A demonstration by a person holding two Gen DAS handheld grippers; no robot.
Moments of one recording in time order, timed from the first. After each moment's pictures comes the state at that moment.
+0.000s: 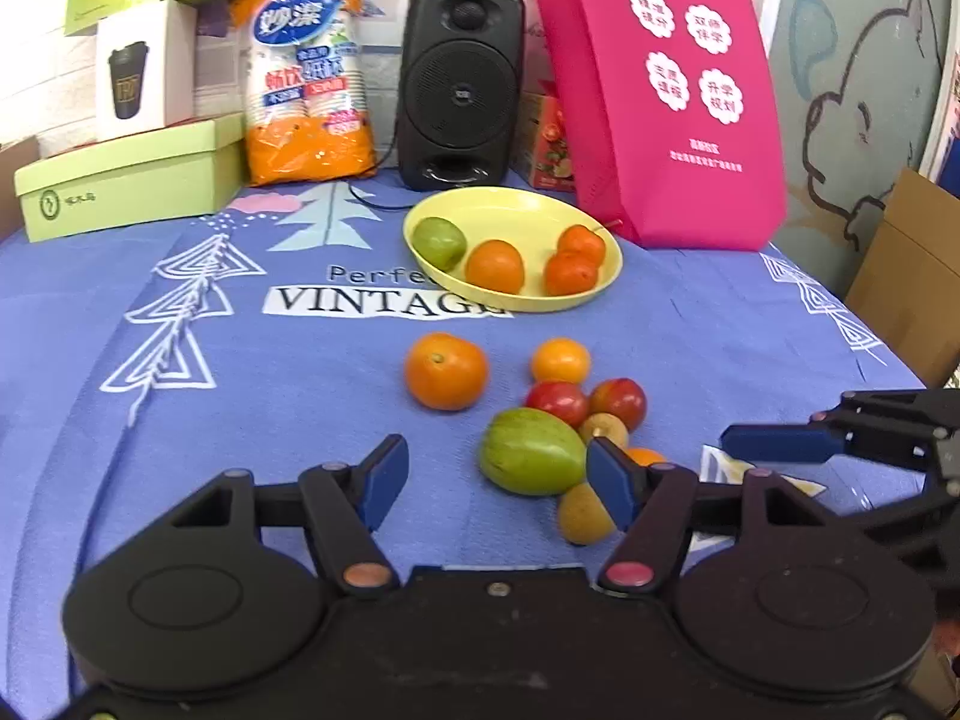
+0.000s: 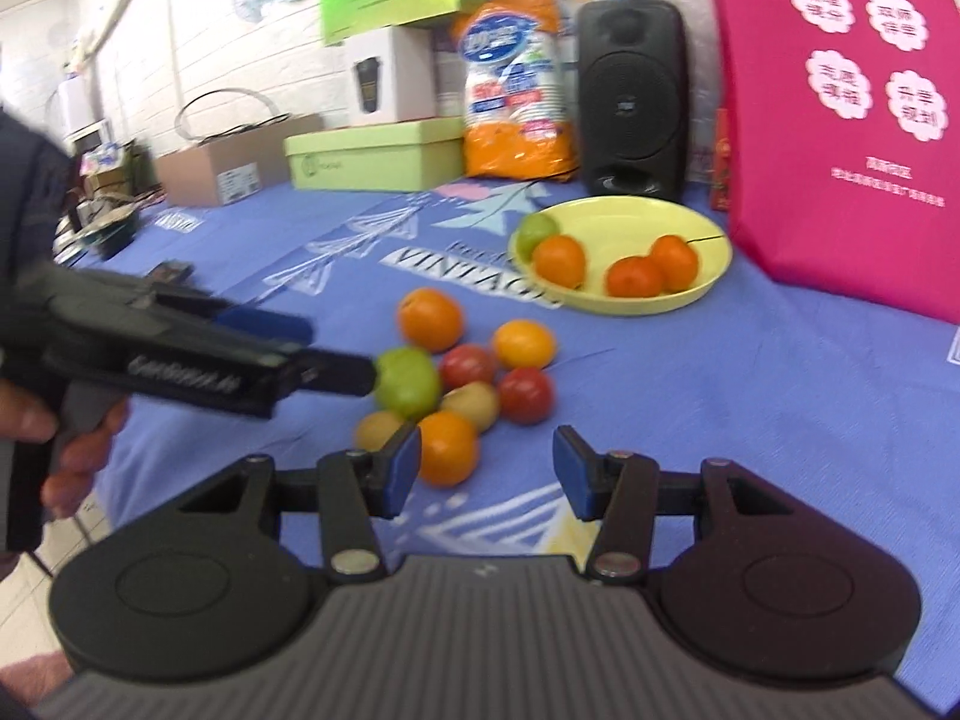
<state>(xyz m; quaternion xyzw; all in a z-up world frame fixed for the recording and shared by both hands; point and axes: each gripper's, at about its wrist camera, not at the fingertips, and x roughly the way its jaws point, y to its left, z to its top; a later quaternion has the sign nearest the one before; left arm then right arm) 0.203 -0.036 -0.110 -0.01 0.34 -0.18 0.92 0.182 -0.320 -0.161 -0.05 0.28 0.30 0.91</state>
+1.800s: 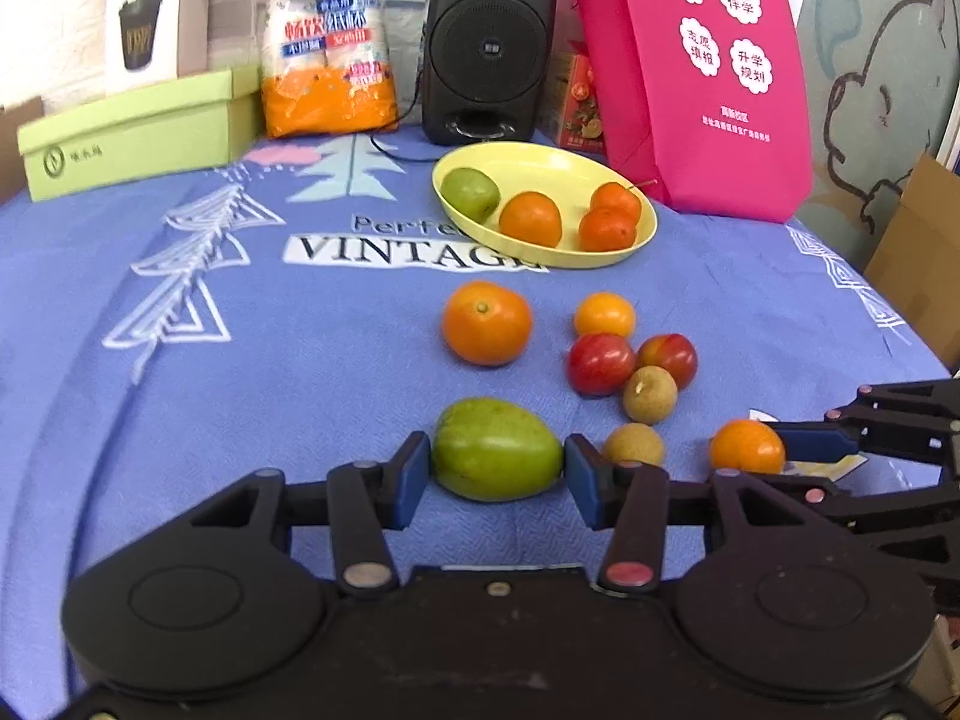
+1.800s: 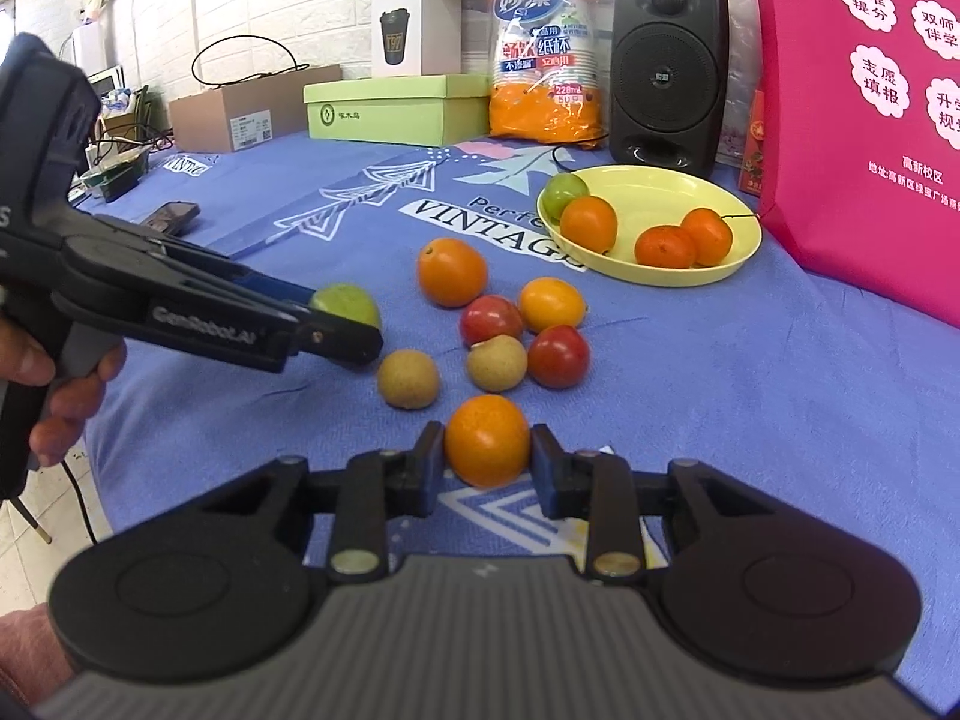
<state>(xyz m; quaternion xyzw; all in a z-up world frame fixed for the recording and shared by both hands) 0.219 -0.021 -0.134 -0.02 0.37 -0.16 0.91 0.187 -0.306 -0.176 -0.09 0.30 0.29 0.90</state>
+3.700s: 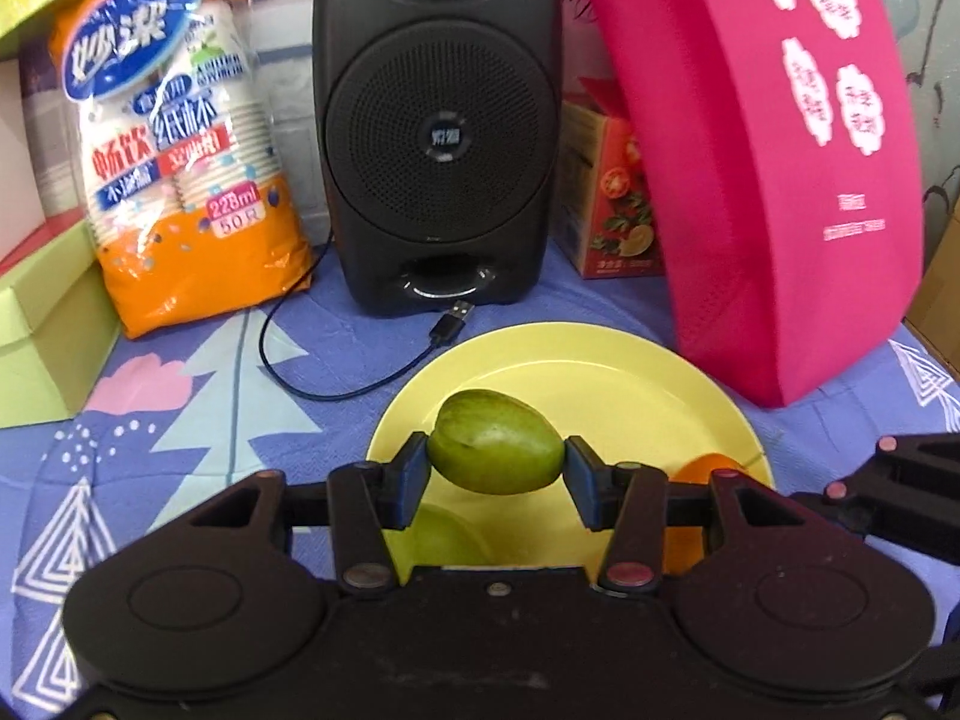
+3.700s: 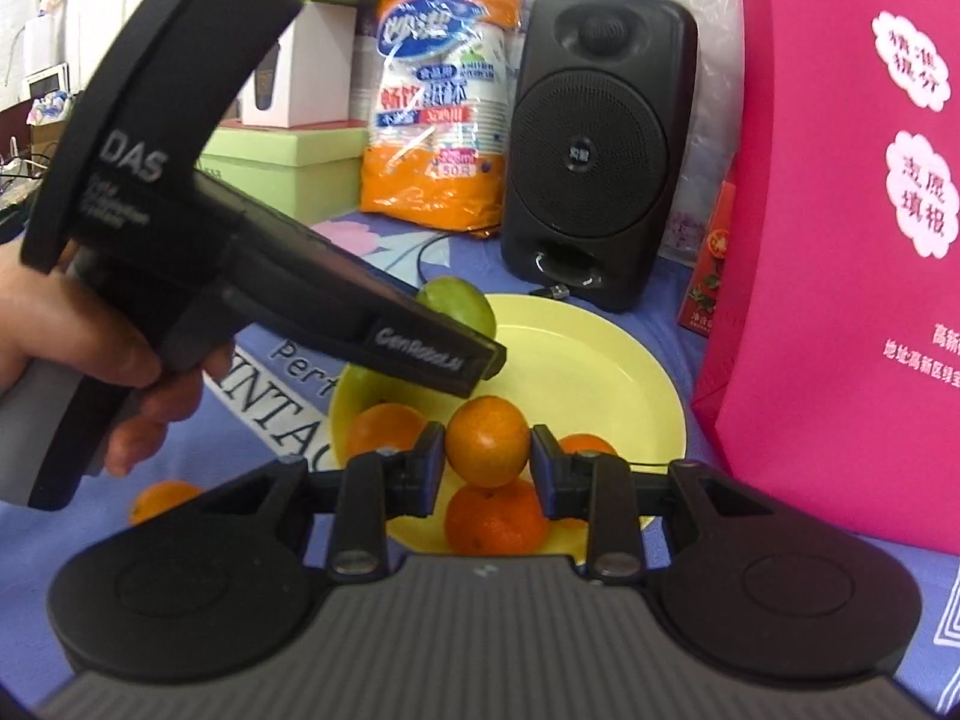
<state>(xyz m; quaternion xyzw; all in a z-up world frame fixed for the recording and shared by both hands) 0.475 -0.101 -0.121 0.04 0.37 -0.17 0.91 0.389 -0.287 -0.143 -0.12 0.28 0.25 0.92</state>
